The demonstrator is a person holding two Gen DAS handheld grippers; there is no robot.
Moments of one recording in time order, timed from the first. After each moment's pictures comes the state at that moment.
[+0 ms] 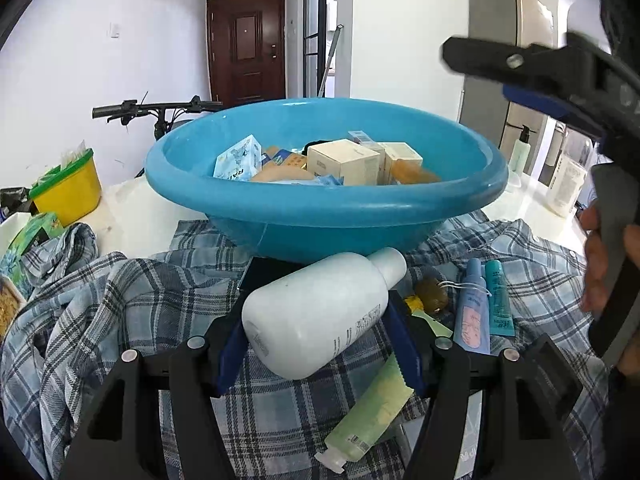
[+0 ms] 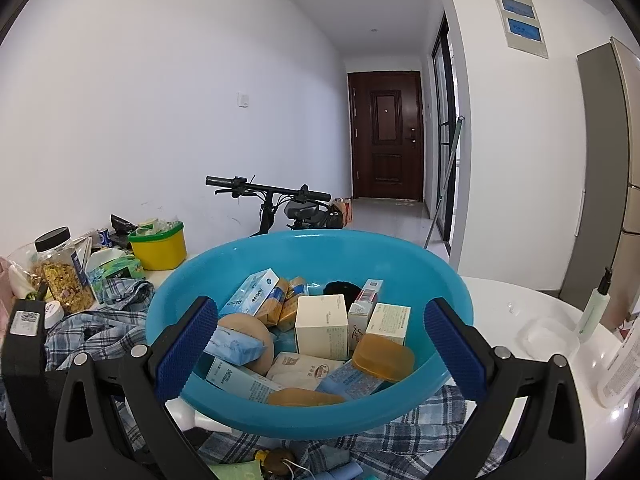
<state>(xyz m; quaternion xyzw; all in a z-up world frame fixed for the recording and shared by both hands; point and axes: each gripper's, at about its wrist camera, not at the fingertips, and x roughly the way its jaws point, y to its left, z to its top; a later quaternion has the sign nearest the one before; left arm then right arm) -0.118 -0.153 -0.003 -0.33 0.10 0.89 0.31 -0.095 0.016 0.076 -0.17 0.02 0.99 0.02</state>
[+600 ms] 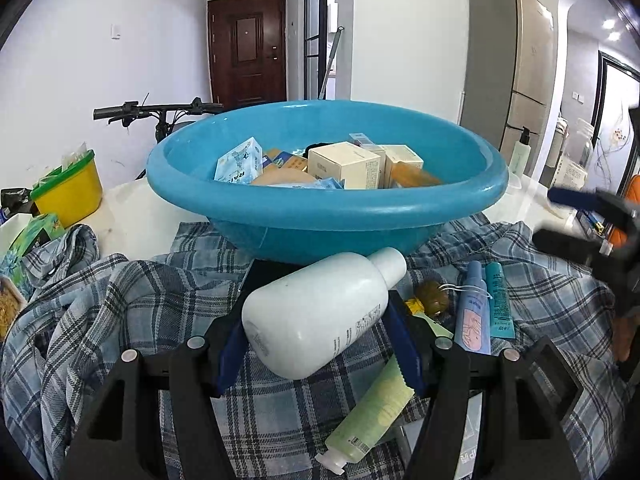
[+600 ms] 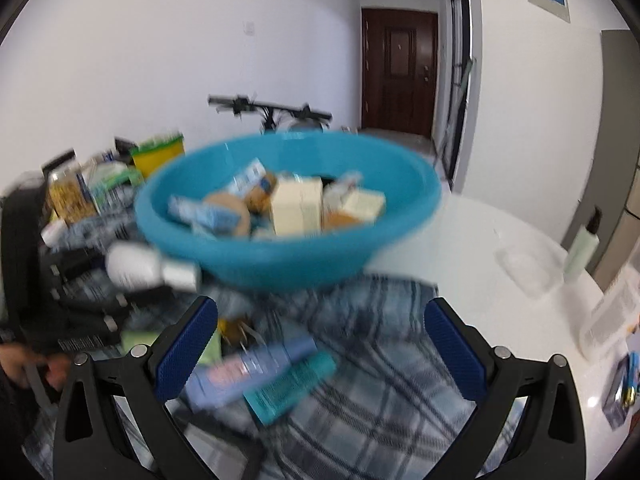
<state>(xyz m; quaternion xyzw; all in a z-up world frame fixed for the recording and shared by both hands) -0.117 -0.154 -0.002 -0.32 0.10 0.89 0.31 -0.055 0.049 0.012 -0.33 -0.01 0.94 0.01</state>
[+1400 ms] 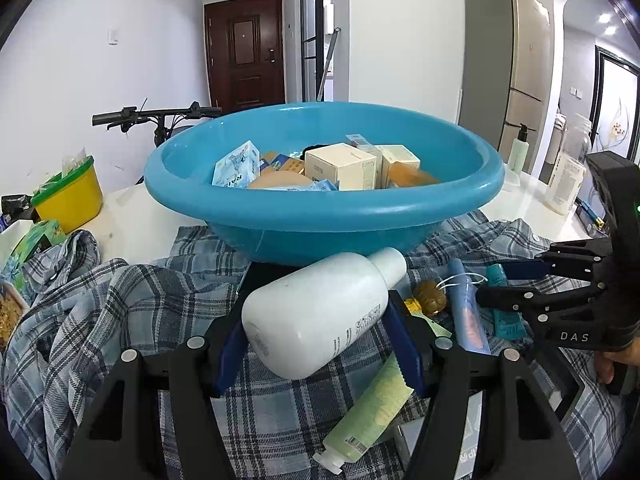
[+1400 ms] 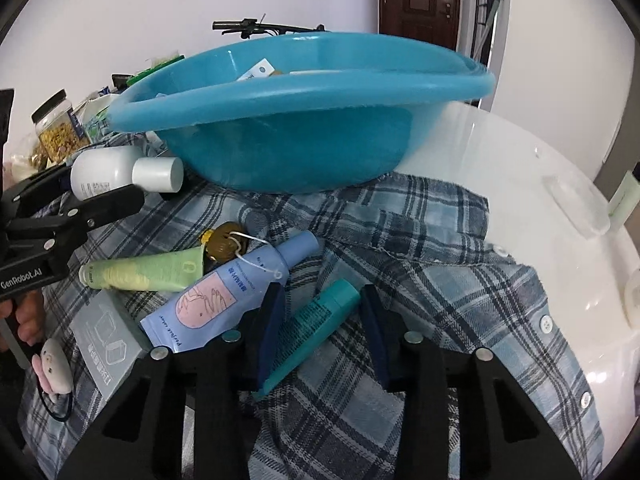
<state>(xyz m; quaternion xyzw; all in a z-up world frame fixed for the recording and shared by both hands) -0.114 -0.154 0.000 -0.31 0.11 0.89 0.31 -0.073 0.045 -0.033 -0.42 0.00 0.91 -0.03</state>
